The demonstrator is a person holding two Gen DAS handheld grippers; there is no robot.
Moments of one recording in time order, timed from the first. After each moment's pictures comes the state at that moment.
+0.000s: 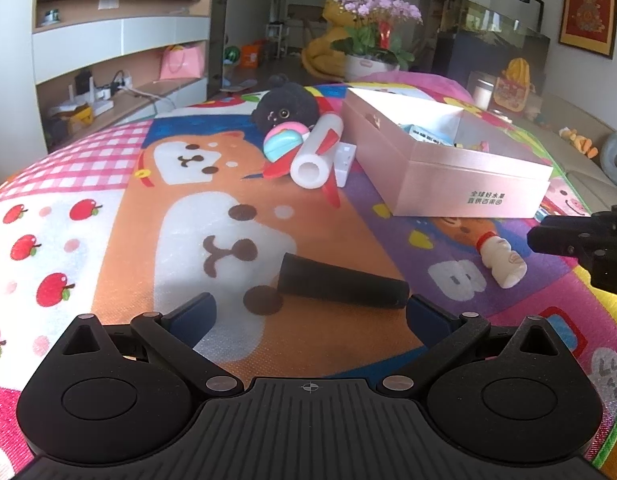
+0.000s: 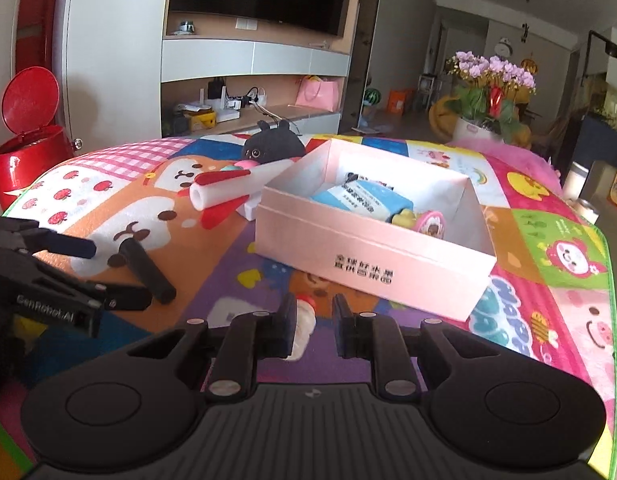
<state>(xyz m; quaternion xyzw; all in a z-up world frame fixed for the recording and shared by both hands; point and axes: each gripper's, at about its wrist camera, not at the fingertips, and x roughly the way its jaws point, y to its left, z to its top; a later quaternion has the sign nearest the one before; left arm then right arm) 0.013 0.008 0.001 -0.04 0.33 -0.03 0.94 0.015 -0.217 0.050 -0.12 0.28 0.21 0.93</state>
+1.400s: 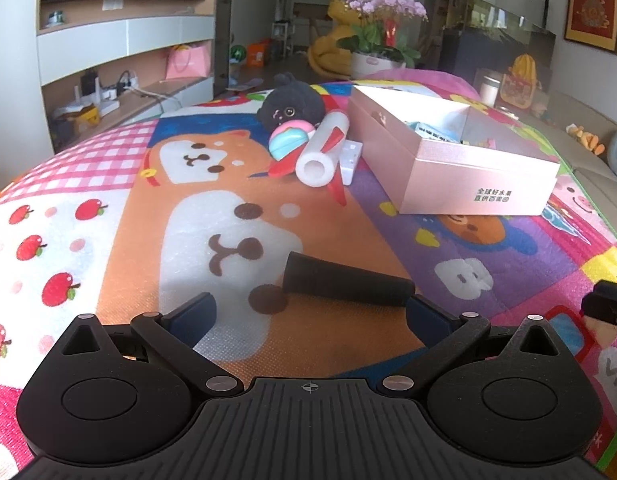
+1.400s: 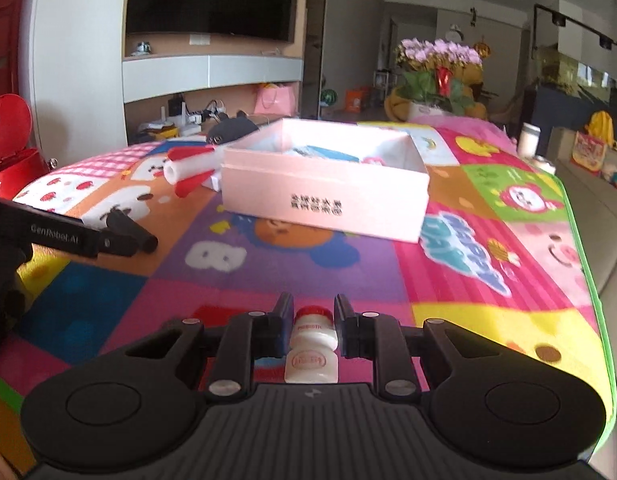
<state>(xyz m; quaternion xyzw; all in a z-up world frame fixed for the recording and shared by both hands) 0.013 0.006 0.000 -0.03 0.33 -0.02 0.94 -0.039 -0.262 0.022 -0.07 0.27 0.15 0.95</state>
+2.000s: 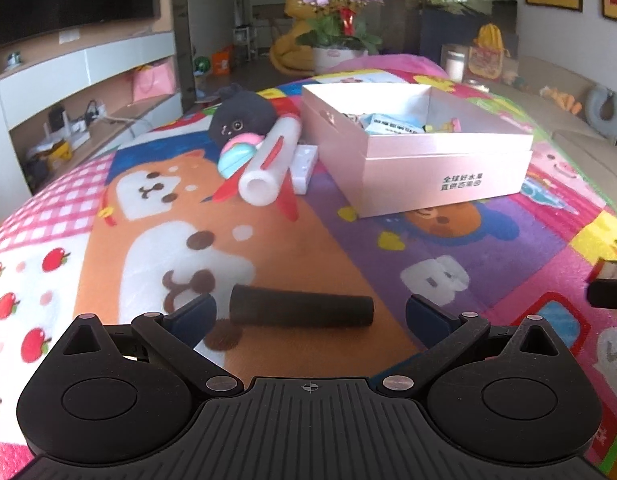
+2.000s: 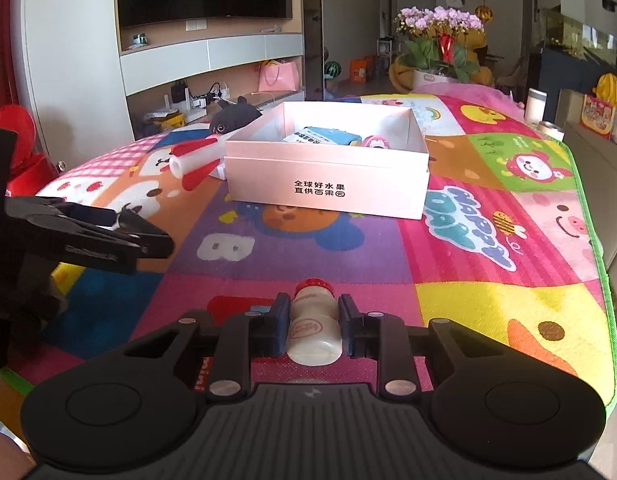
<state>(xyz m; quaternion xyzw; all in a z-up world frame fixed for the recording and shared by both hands) 0.032 -0.024 0.003 0.04 0.34 -0.06 0.94 -0.037 -0.270 0.037 -0.03 0.32 0.17 0.93</state>
